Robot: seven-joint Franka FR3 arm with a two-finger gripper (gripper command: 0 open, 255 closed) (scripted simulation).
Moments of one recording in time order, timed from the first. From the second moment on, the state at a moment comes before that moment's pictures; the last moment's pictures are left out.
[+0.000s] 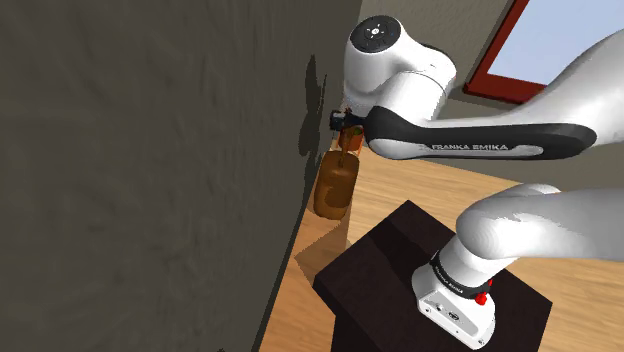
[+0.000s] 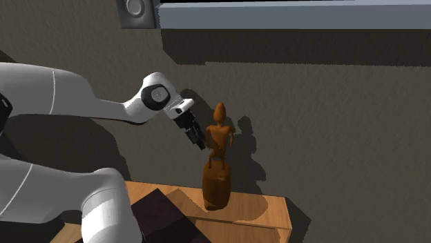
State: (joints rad) arm -0.27 -0.75 0.59 -2.66 -0.26 2.16 1.06
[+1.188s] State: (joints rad) arm -0.53 -0.60 0.89 -2.69 -0.41 2.36 1.46
